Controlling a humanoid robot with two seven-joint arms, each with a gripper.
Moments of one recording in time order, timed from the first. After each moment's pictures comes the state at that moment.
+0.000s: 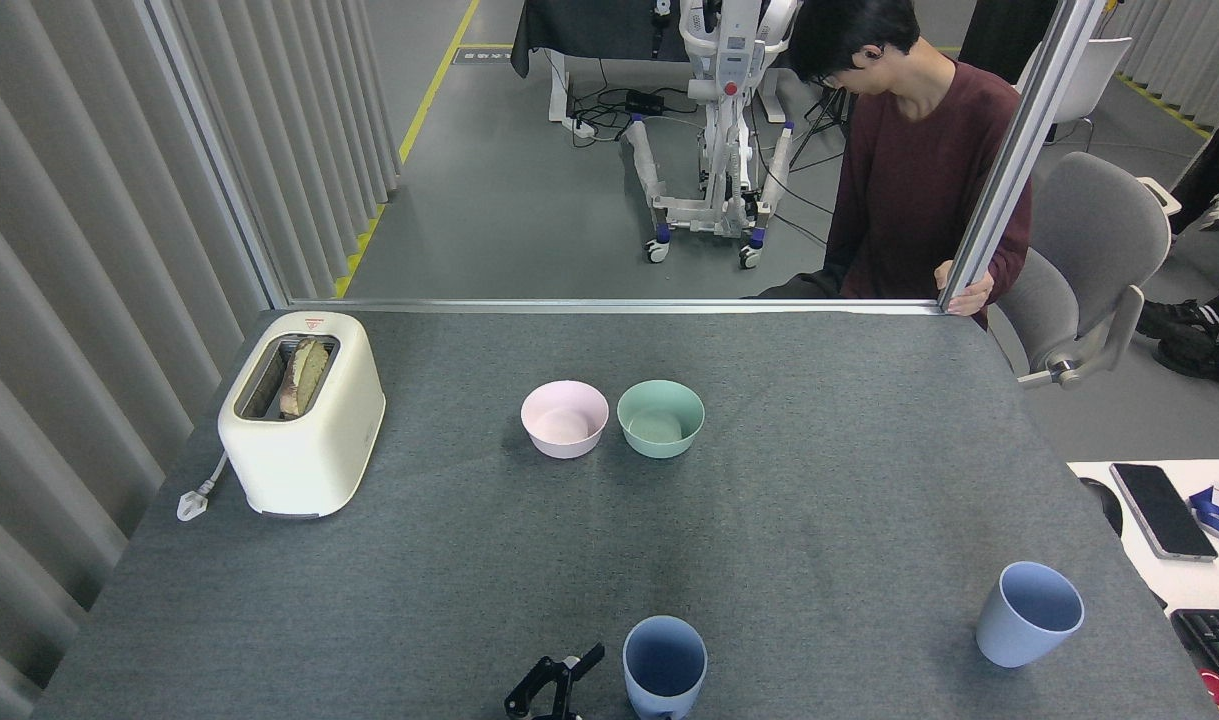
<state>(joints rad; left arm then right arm) -0.10 0.04 -0.57 -1.04 -1.59 -0.28 0.63 0.61 0.03 -0.39 -1.70 1.39 -0.35 -0.43</state>
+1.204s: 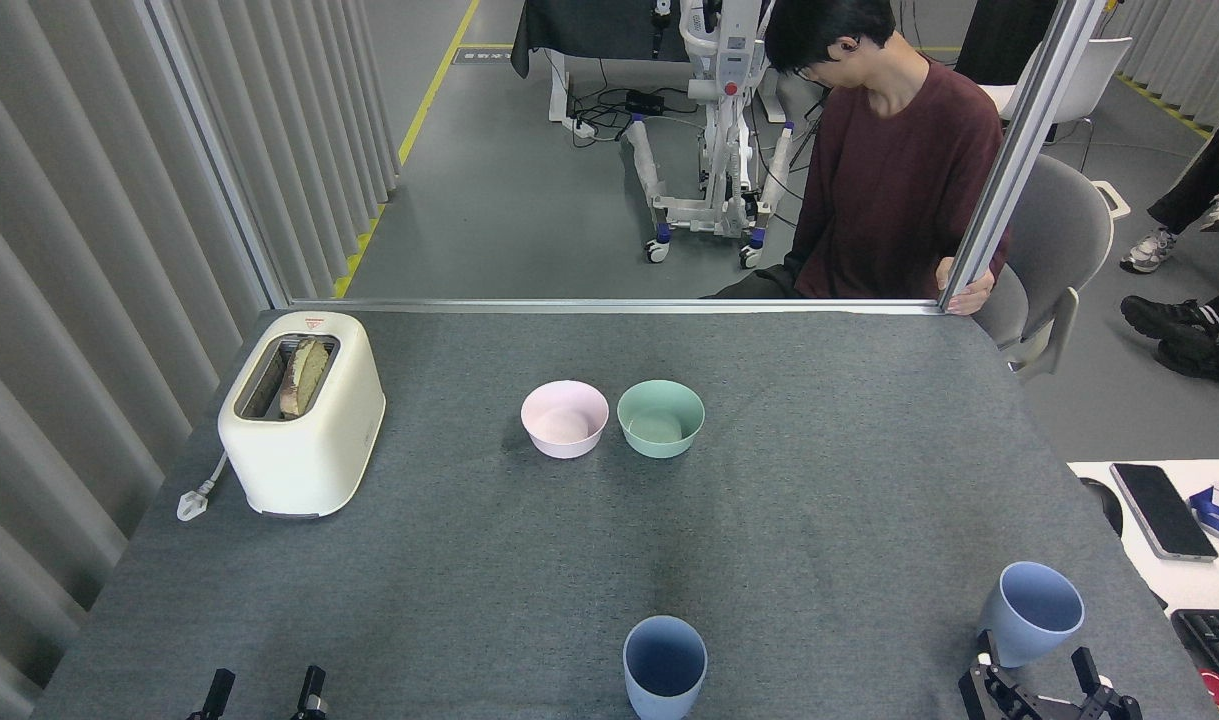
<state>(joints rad) 0.17 0.16 0.07 -1.20 -1.28 -0.28 0.65 0.06 -0.11 -0.34 -1.16 1.41 -0.24 -0.36</state>
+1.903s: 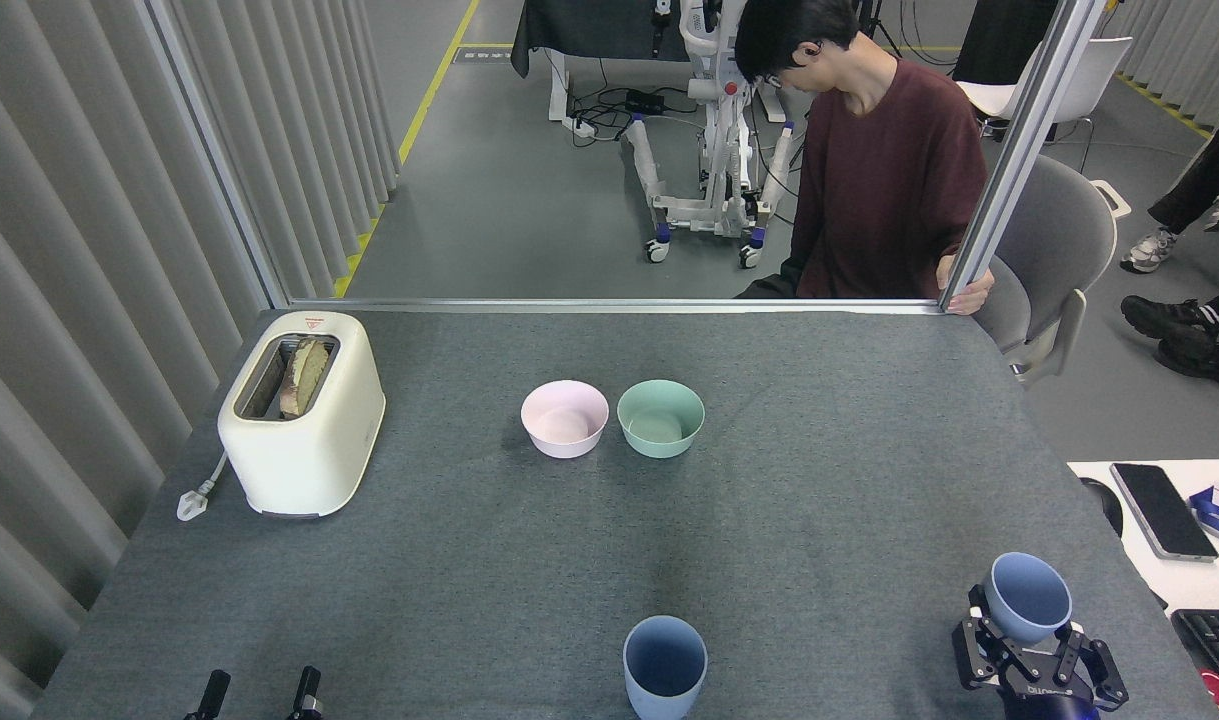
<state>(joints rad) 0.16 0.16 0.08 -1.17 -1.29 -0.28 0.65 -0.06 -0.14 -0.30 -1.06 1.44 -0.27 -0.38</state>
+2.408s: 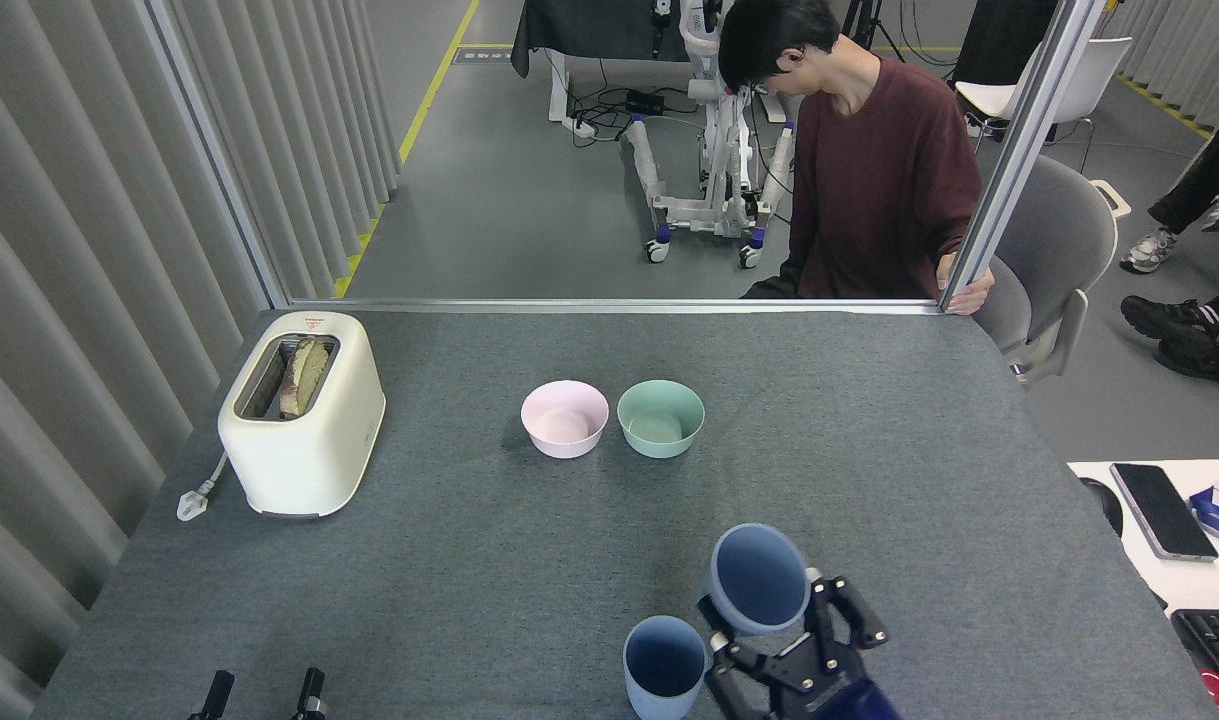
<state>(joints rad) 0.16 0.16 0.08 -1.17 -1.30 -0.28 0.65 0.15 -0.01 0.15 -1.70 1.57 -0.48 -0.31</state>
